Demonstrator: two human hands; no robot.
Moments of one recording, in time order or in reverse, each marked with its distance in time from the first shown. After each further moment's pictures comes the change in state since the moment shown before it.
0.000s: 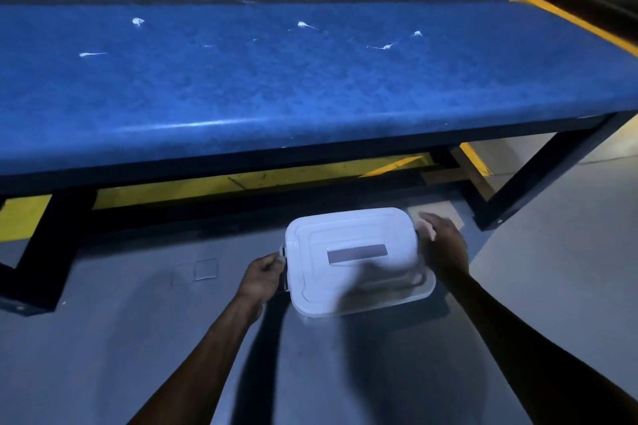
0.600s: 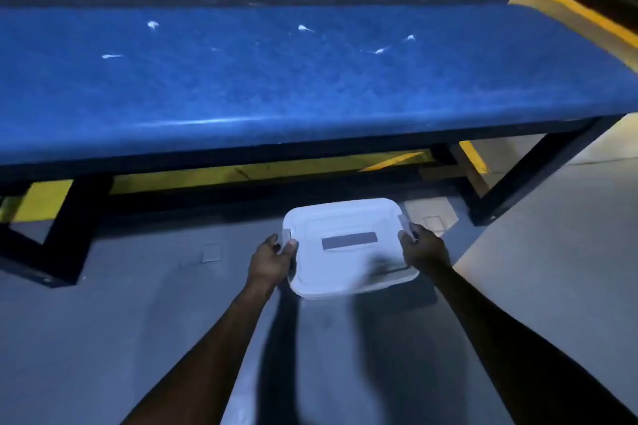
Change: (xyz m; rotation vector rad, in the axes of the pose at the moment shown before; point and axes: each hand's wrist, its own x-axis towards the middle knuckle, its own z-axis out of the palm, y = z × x) left_hand -0.024 0.018 0.018 0.229 0.132 0.020; right_hand -0.015 0.000 0.006 0.059 -0.294 0.198
